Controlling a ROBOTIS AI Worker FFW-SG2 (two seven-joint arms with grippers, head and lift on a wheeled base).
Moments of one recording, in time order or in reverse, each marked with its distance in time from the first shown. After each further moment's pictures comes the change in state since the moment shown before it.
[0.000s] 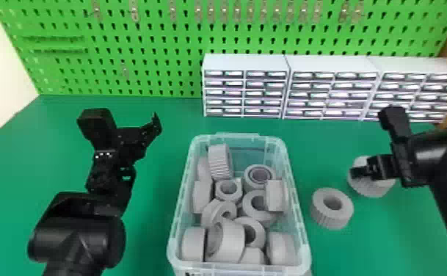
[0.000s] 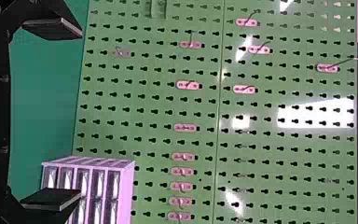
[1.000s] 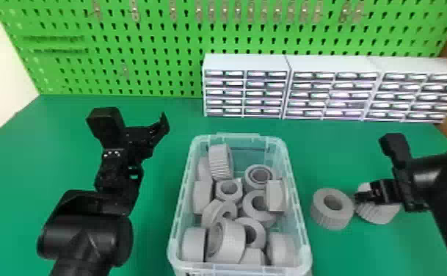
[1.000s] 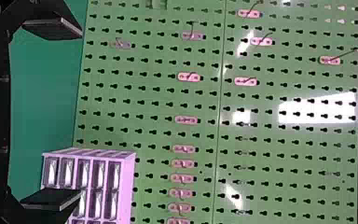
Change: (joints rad) left arm -0.013 -0.015 -0.025 0.011 -0.008 -0.001 0.000; right arm 0.027 0.005 -0.040 0.130 0.020 -0.032 0.000
